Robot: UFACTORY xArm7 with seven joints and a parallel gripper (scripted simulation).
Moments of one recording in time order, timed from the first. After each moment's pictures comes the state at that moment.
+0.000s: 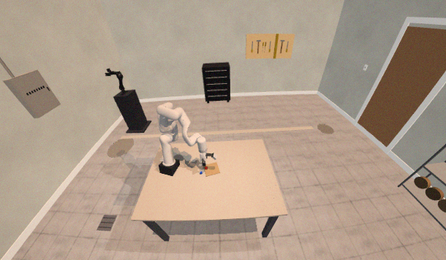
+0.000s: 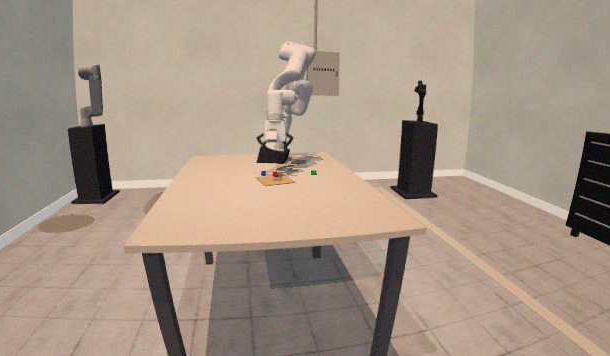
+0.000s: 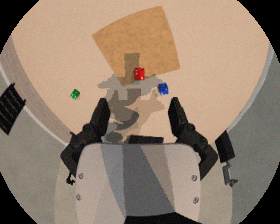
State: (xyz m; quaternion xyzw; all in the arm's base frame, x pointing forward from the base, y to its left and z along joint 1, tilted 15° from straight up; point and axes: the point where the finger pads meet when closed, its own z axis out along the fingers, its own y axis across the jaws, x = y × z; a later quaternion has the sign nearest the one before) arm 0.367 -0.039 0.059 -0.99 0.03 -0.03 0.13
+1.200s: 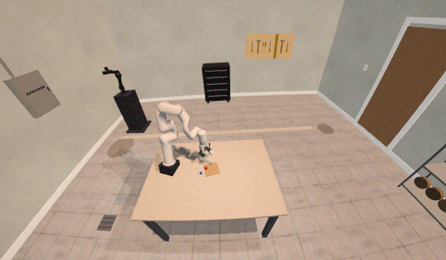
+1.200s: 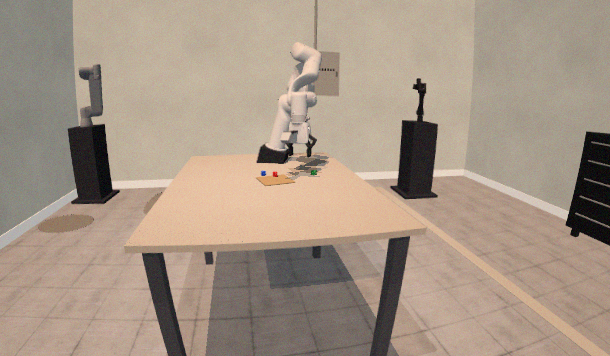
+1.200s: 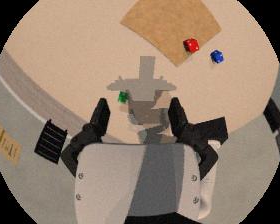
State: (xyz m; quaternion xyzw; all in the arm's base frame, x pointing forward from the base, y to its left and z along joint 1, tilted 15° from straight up) arm 0.359 0.076 0.079 -0.94 0.29 0.01 0.15
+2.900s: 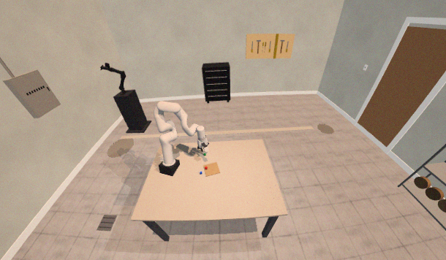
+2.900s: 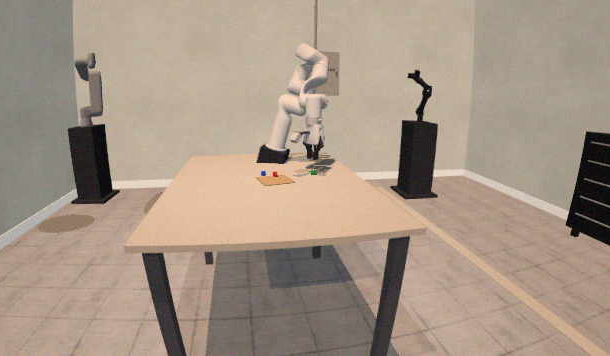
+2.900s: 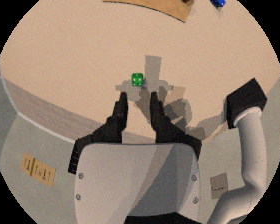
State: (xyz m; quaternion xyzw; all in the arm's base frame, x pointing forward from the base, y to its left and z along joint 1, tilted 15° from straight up) arm 0.334 0.142 0.085 -0.87 0.47 0.03 0.13
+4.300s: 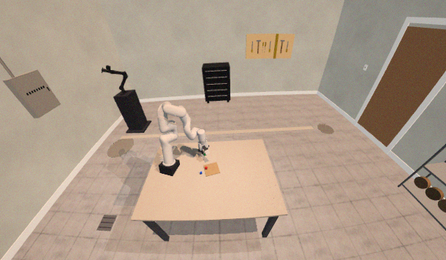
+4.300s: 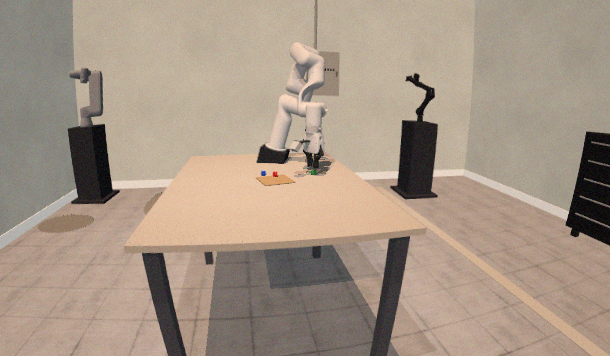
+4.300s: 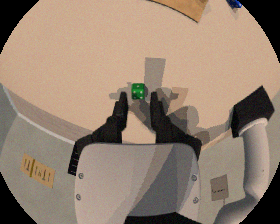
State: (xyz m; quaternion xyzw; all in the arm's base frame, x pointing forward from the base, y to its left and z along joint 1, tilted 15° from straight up) arm 0.338 0.154 0.046 -0.87 0.47 0.03 0.13
